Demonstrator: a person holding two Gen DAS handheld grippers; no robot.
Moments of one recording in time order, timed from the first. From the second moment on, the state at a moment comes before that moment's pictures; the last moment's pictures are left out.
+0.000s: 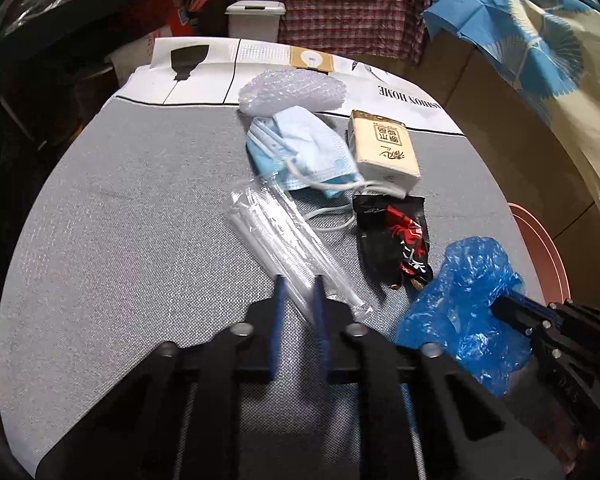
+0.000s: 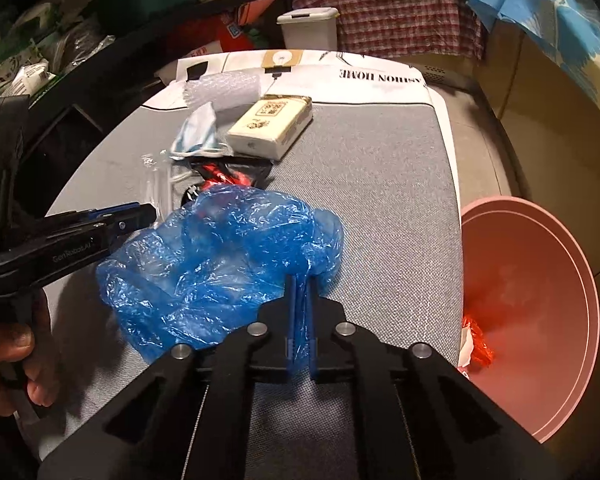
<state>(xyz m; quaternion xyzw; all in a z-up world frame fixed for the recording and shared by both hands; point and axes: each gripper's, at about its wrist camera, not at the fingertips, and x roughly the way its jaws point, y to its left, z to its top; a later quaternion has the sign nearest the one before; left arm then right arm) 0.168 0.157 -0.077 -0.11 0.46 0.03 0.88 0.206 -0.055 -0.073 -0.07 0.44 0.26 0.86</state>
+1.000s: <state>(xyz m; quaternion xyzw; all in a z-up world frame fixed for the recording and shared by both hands) 0.093 0.169 -0.003 -0.10 0.37 0.03 0.92 0.168 -0.086 -0.005 -0.03 0.34 0.25 0.91</state>
